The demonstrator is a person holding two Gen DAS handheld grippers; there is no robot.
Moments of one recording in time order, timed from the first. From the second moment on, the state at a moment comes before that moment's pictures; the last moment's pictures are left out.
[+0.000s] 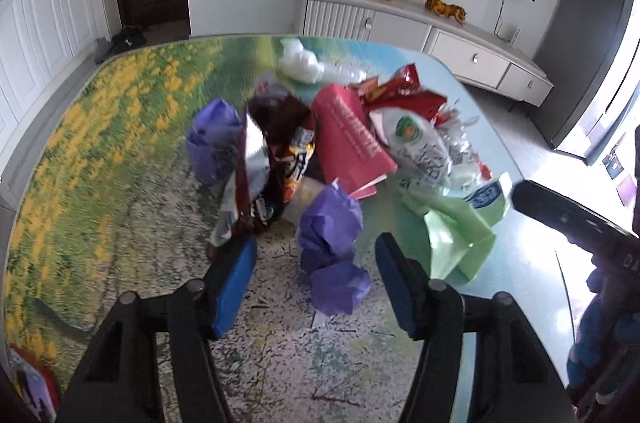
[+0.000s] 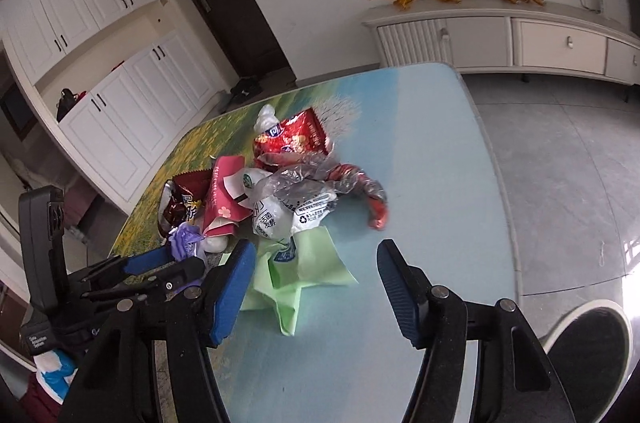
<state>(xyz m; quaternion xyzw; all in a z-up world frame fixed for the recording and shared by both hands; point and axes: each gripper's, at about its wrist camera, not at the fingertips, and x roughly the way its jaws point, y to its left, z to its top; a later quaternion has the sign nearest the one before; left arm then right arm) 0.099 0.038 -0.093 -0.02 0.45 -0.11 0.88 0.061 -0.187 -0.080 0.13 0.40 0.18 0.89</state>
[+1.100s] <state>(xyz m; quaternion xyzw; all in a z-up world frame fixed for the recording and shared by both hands) 0.021 -0.069 -0.023 0.04 0.39 -0.25 0.89 -0.053 -0.311 -0.040 0.22 0.29 0.09 0.93</state>
